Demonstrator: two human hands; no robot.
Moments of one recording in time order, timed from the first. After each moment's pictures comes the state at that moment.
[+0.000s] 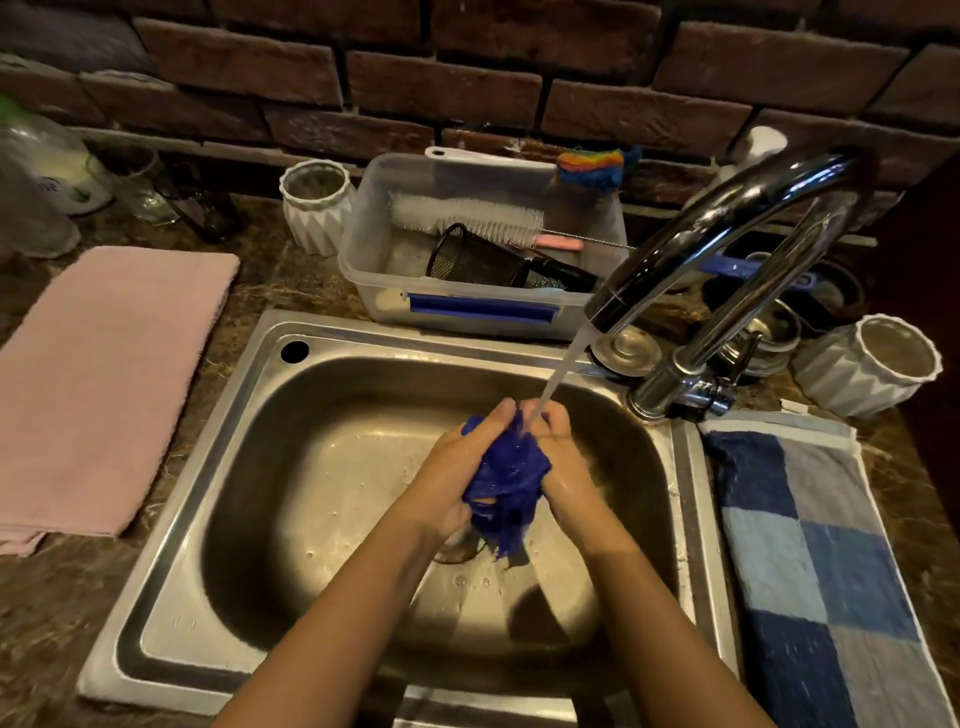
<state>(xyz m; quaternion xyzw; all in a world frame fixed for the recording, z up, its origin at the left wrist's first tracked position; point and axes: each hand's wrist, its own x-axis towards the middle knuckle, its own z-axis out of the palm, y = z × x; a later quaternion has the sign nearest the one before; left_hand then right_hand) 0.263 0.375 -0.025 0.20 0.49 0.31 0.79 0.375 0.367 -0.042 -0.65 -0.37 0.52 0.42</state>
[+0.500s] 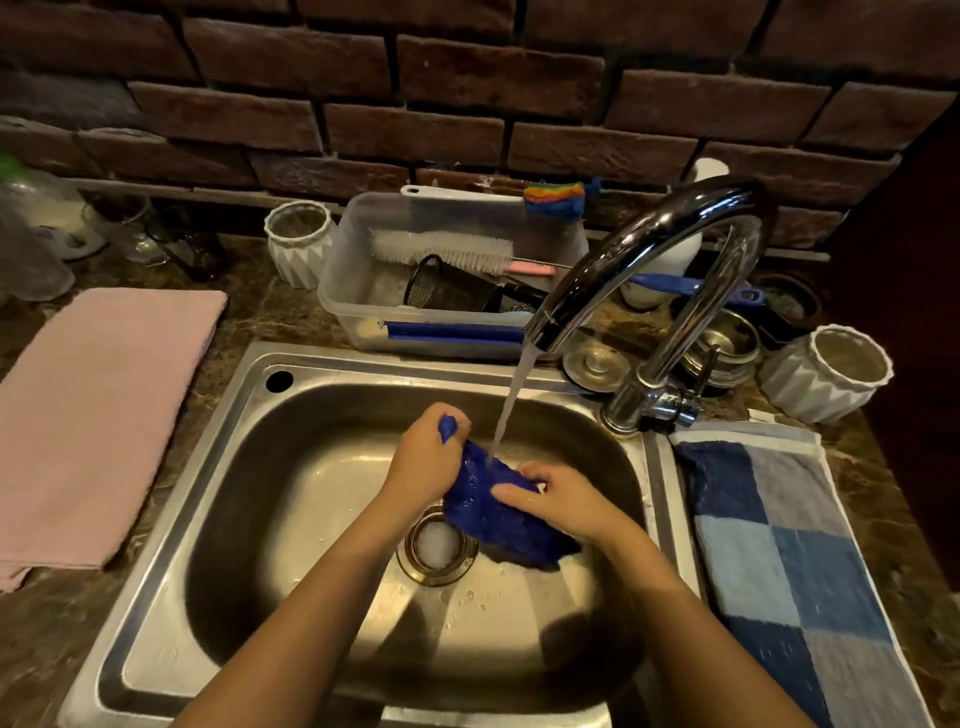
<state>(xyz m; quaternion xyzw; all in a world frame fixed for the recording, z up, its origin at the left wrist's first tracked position) 0.263 0.397 -0.020 0.58 0.61 0.26 0.47 0.428 0.351 -0.041 -0.60 -0.51 0.59 0.19</state>
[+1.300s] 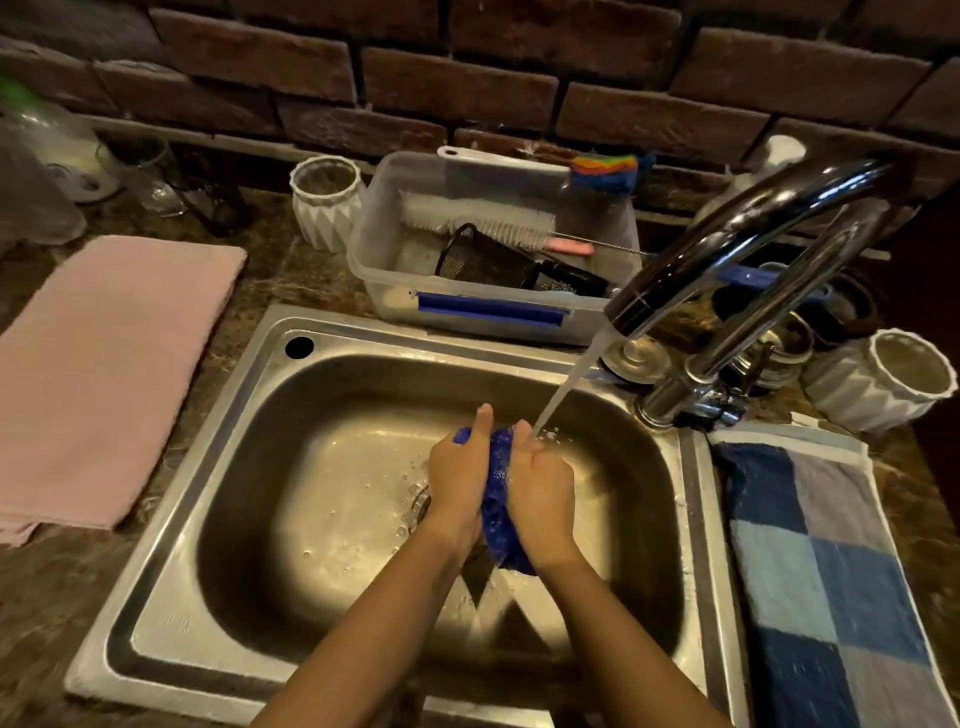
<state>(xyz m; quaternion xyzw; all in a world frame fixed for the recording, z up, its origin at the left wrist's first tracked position) 0.281 0.373 -0.049 0.24 0.64 0.39 0.62 0.344 0.349 -0.047 -0.76 -0.37 0.39 0.37</state>
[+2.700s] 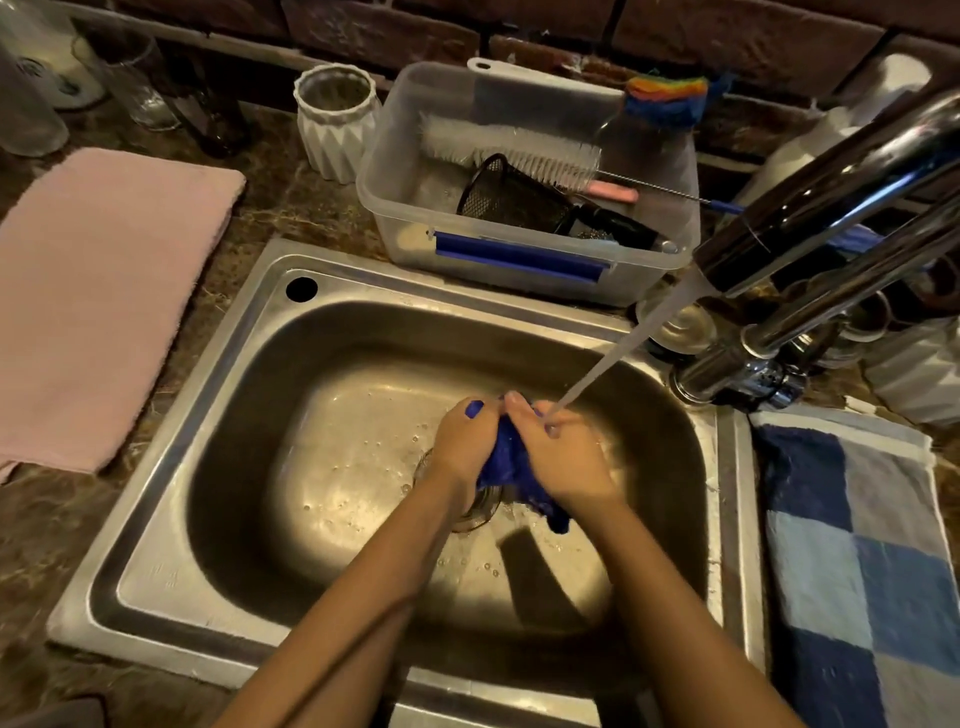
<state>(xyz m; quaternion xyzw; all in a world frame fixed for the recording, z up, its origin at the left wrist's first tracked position) 0.272 0.385 -0.076 0.23 0.65 0.32 0.65 0.368 0.364 -0.050 -0.70 -0.46 0.48 0.27</state>
